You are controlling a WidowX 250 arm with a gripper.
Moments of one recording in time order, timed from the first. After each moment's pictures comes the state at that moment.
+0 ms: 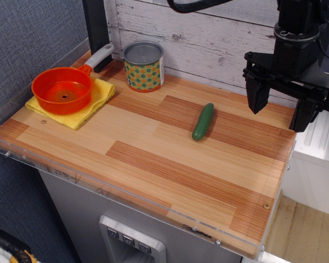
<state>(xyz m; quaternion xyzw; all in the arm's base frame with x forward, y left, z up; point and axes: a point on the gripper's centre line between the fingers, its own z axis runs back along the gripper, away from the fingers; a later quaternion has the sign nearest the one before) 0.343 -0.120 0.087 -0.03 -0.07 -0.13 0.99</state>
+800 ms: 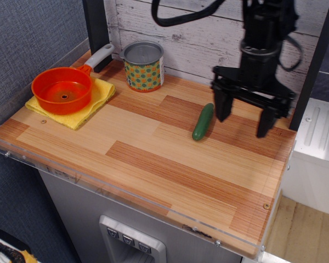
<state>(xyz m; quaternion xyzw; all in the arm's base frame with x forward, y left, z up) 0.349 -0.070 0.052 -0.01 -0.03 -0.06 1.00</state>
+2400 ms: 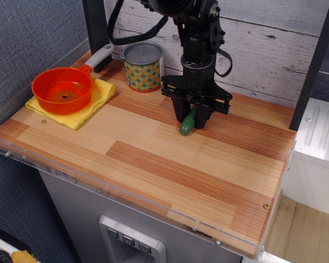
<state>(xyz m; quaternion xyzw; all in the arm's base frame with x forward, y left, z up) 0.361 -0.002 0.006 0.00 -0.05 0.01 1.00</state>
